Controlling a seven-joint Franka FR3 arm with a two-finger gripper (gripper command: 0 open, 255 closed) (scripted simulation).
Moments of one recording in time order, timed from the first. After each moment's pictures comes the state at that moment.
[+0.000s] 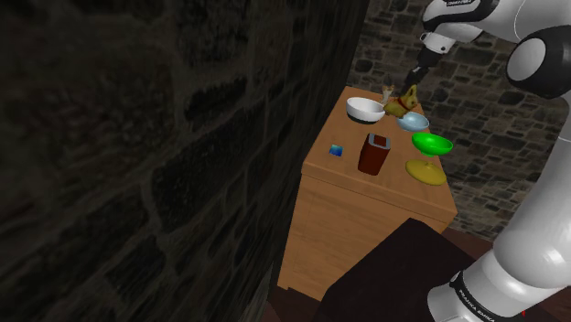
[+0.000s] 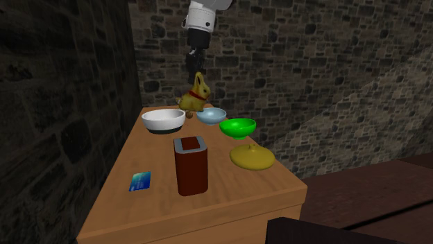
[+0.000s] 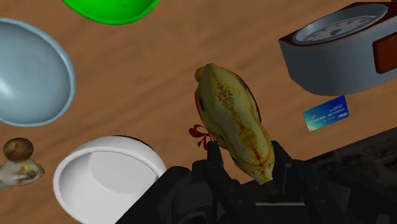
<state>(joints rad) -0.29 0.31 -0.47 -1.44 0.28 1.83 -0.88</state>
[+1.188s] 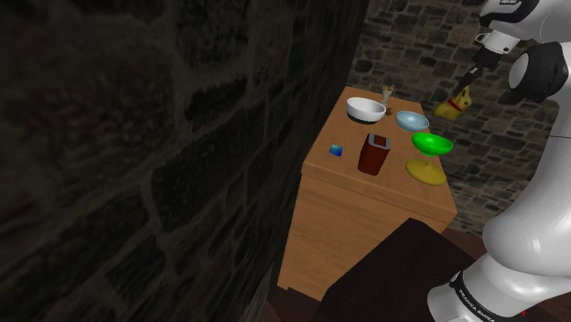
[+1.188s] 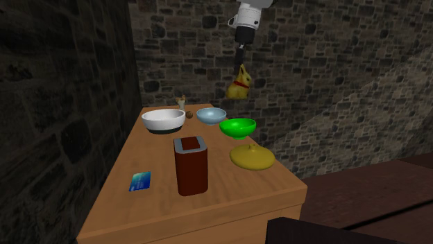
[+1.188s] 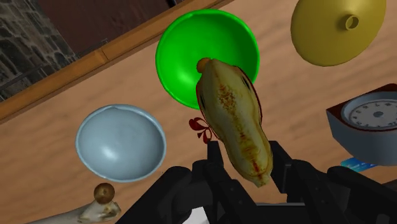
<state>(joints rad) -0.59 0.42 -0.56 -1.22 0.39 1.65 -1.20</state>
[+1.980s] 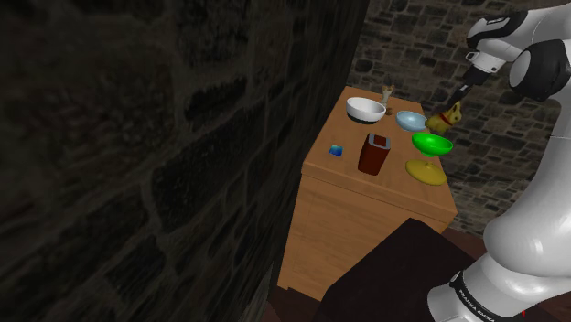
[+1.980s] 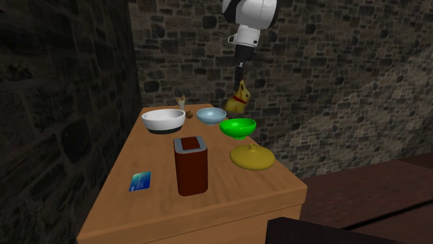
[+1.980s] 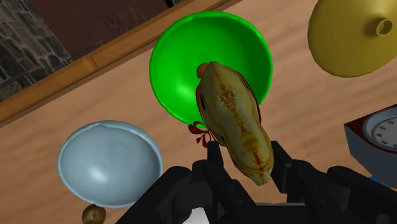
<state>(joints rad) -0.56 0.40 -0.55 -1.42 0.39 1.81 -1.24</state>
